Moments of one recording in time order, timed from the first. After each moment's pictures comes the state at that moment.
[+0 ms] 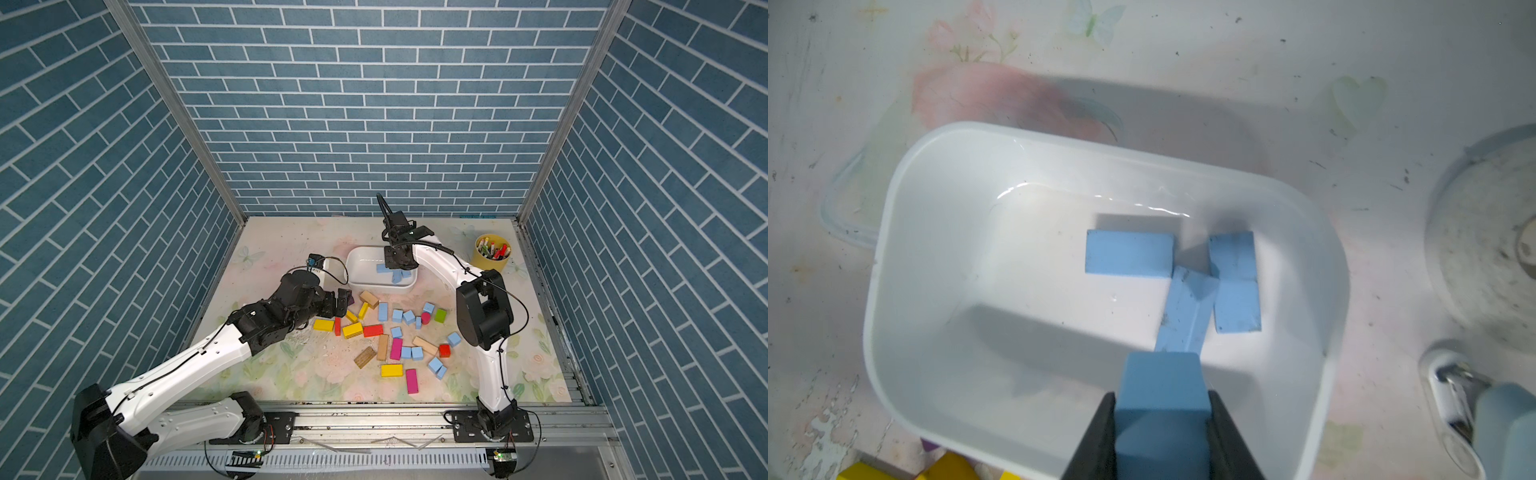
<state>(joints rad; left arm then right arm) -0.74 1.11 0.90 -0.44 -0.25 -0.42 0.61 2.09 1.82 -0.82 0.04 0.37</state>
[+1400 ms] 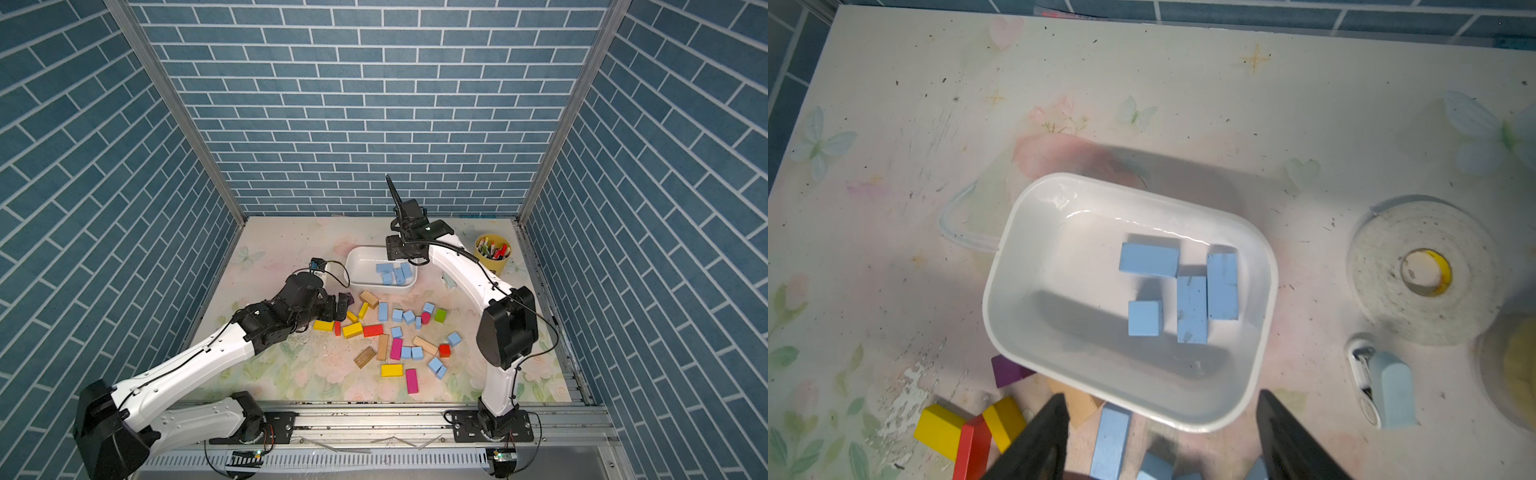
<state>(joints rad) -0.74 1.13 0.89 -0.48 -0.23 -0.44 0.59 1.79 1.70 -0.82 0.04 0.32</state>
